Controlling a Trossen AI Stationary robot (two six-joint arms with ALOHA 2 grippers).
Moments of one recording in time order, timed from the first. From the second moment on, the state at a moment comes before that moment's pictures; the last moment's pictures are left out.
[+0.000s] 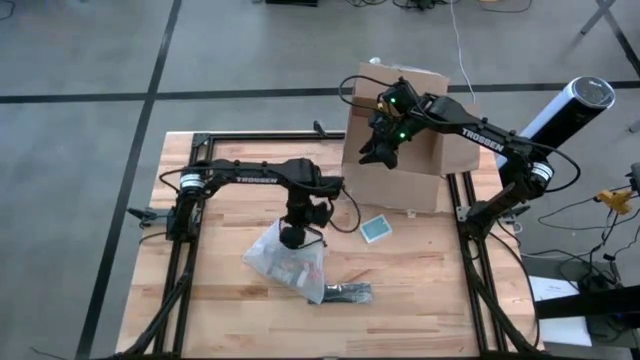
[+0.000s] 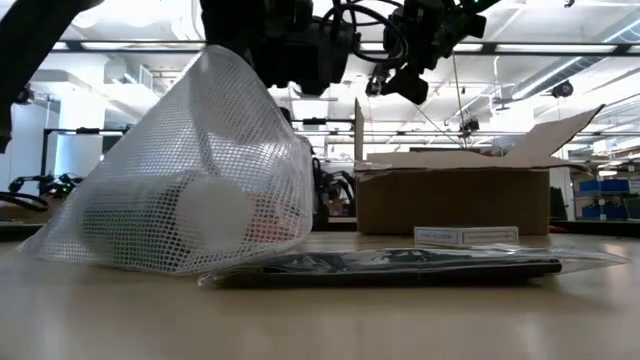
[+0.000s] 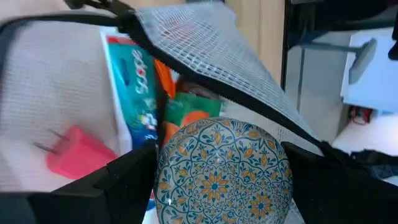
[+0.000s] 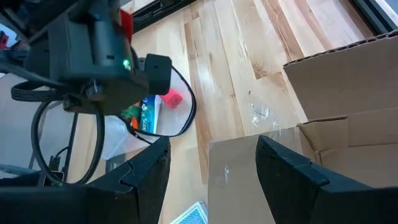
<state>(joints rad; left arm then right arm) 0.11 2.04 1.75 -1.44 0.68 0.31 -0.66 1.50 1.43 -0.82 -0.73 -0.13</state>
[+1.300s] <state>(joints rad) 0.08 2.06 1.95 -0.91 0.27 0.05 -0.75 1.42 1.43 -0.89 -0.73 -0.15</state>
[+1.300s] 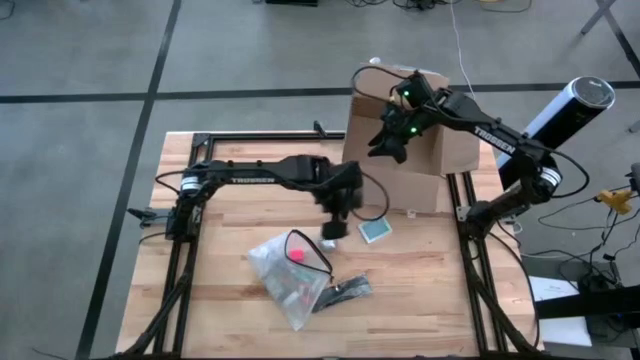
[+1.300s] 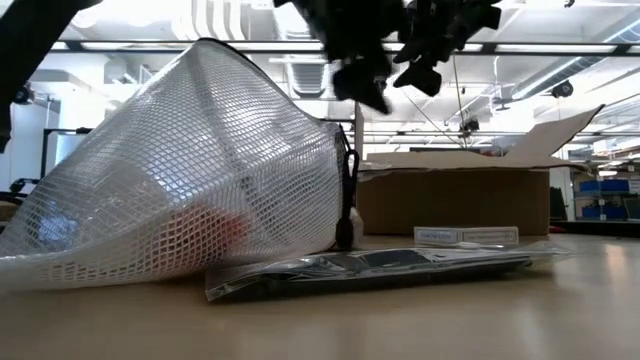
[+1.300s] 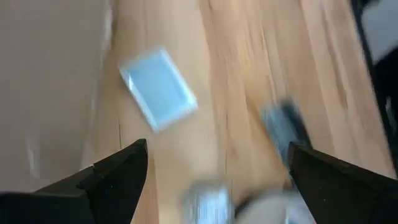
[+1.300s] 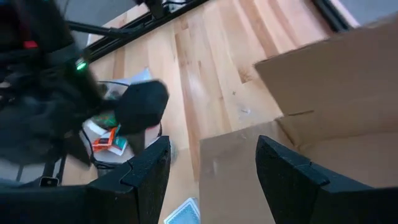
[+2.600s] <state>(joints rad) 0.04 2.53 2.26 -0.83 0.12 -0.17 -0.78 1.39 1.43 -0.92 -0.73 -0.16</state>
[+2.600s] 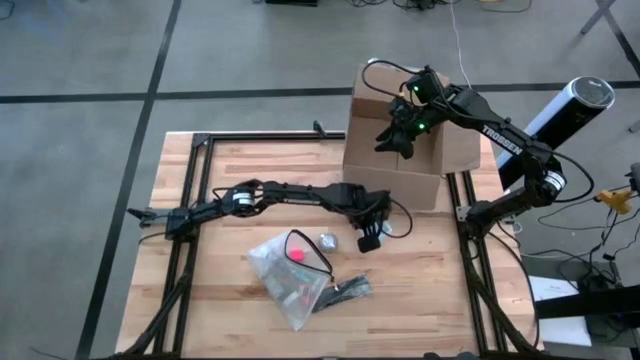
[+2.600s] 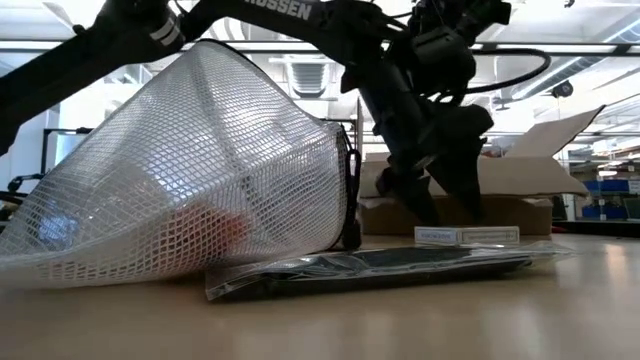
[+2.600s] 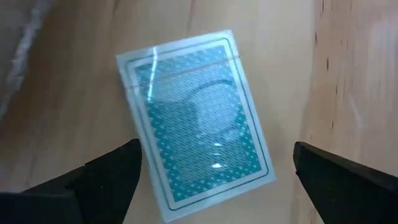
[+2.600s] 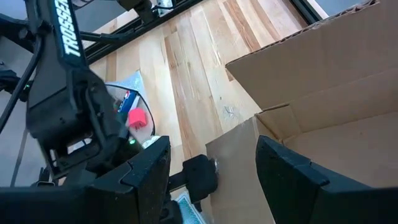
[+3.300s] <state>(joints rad) 0.04 2.54 2.20 -0.75 0.06 -0.22 -0.78 1.39 1.43 -0.93 -0.73 -0.15</state>
